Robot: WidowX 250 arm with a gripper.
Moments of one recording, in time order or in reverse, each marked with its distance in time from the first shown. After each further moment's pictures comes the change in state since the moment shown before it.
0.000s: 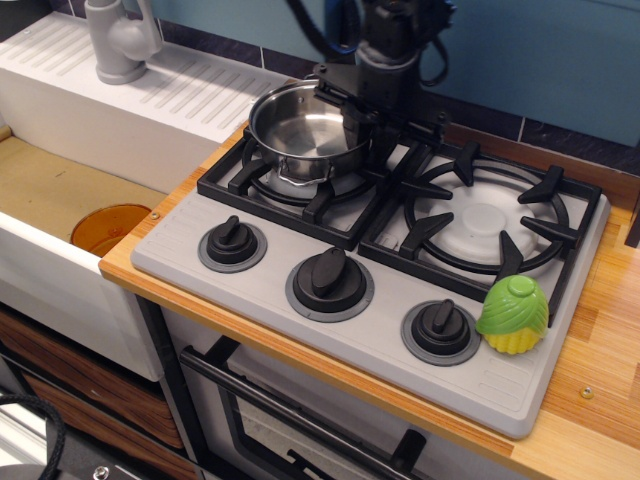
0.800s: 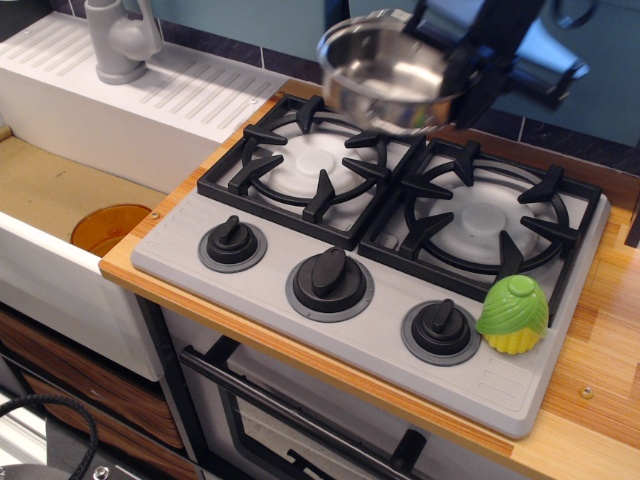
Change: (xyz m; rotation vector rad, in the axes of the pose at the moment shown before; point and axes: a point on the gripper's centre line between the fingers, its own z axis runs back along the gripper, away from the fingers) arm 0.006 -0.057 0.095 0.104 0.107 -0.001
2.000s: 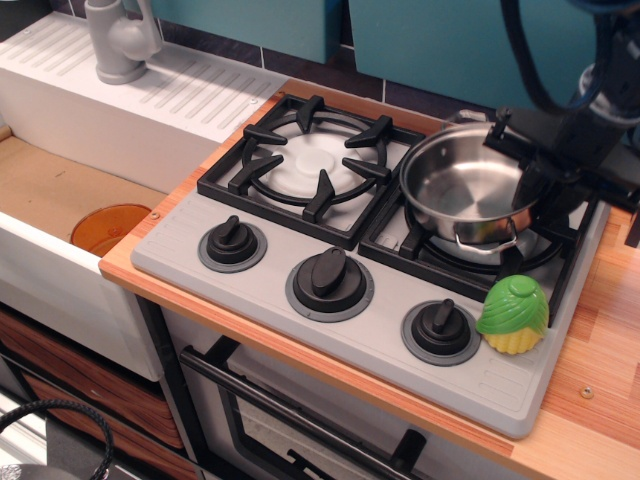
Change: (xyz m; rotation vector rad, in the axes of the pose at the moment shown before) arm -0.003 -0.072 -0.051 -0.077 -0.127 0.017
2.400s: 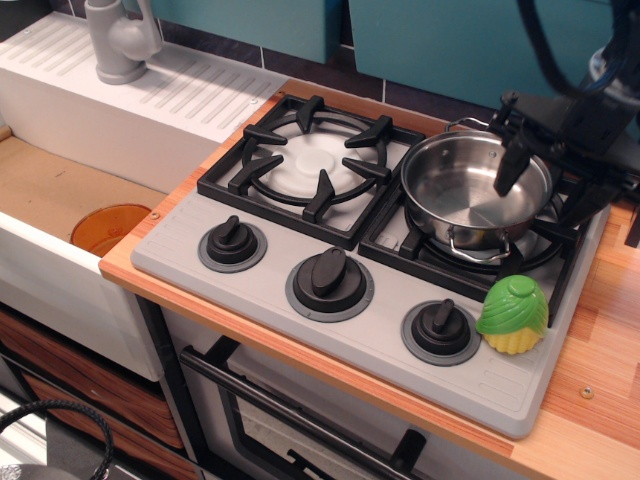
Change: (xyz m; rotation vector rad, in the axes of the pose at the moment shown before) arm -0.001 0.006 0.016 0.029 0.085 -0.027
